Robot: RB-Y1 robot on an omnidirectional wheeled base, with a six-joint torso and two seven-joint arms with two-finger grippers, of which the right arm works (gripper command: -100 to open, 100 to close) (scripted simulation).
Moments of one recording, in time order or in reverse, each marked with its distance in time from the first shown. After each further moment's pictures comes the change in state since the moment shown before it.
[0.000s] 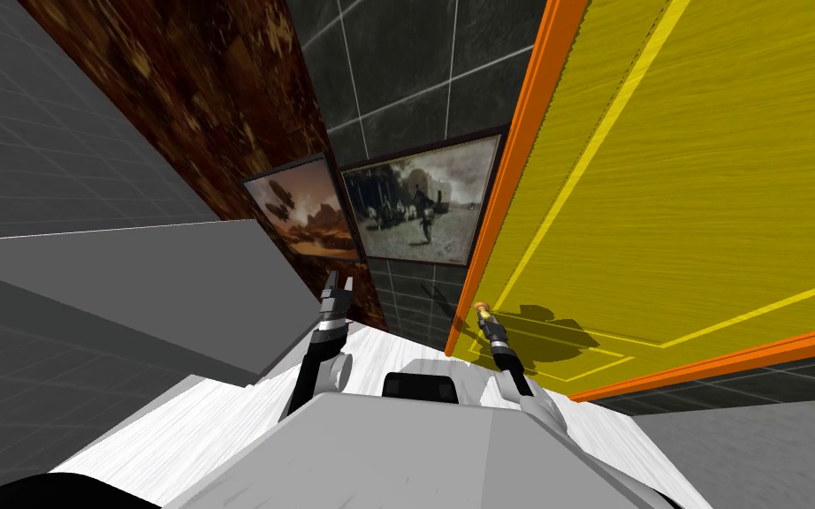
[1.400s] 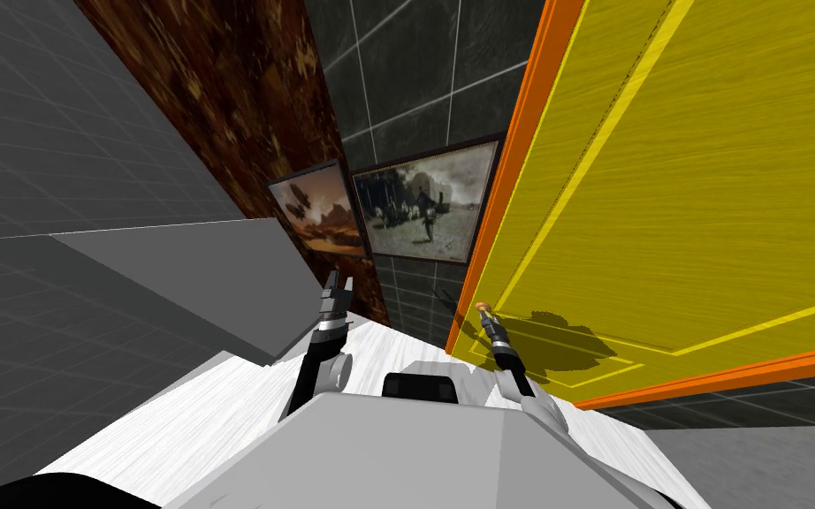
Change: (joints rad) arm 0.007 -0.008 0.028 -0.011 -0.081 0.005 -0.337
